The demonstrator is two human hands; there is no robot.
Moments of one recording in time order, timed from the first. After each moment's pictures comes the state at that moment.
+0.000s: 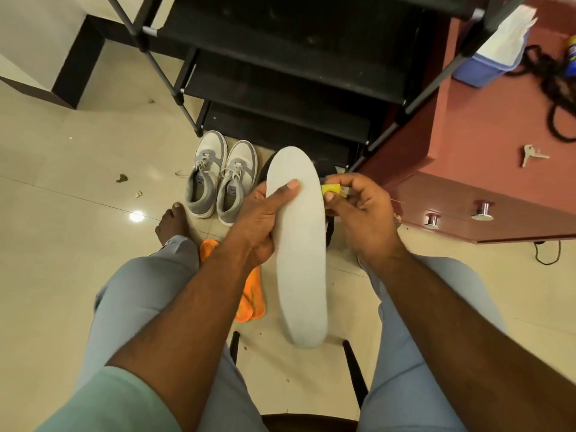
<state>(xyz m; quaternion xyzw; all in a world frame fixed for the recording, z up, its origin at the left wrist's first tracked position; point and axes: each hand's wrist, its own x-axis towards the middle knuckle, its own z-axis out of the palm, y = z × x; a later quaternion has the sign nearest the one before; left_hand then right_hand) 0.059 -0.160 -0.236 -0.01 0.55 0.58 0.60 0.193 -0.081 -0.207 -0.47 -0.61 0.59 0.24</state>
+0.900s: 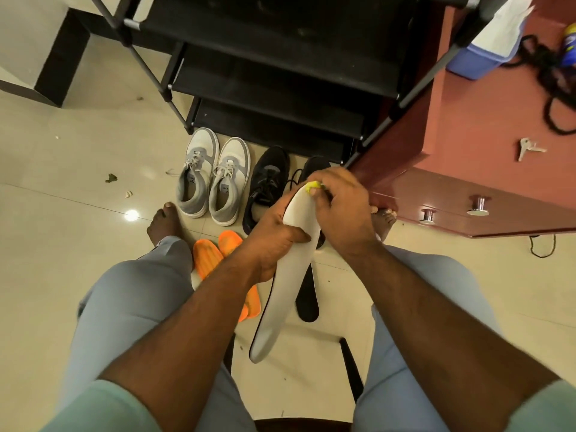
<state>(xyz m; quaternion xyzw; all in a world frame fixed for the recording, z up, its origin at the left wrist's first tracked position) 0.083 -0.163 -0.244 0.16 0.59 0.46 0.64 0.178 -0.073 -0.224 -0.45 -0.82 0.32 0.14</state>
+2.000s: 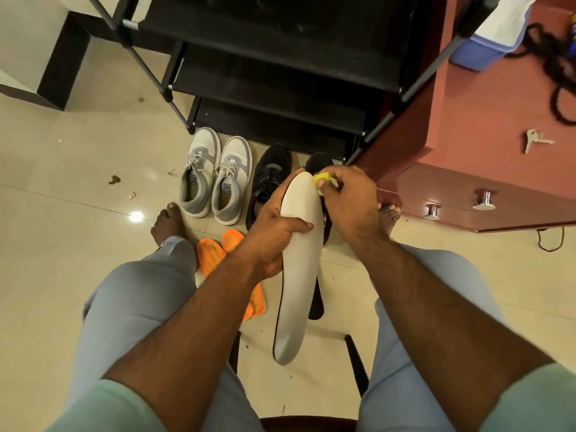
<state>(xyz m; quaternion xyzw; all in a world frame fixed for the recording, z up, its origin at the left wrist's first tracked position) 0.083 -0.160 -0.237 0.11 0.56 0.53 0.63 0.177 -0.058 -0.240 -0.53 -0.76 0.35 0.13</state>
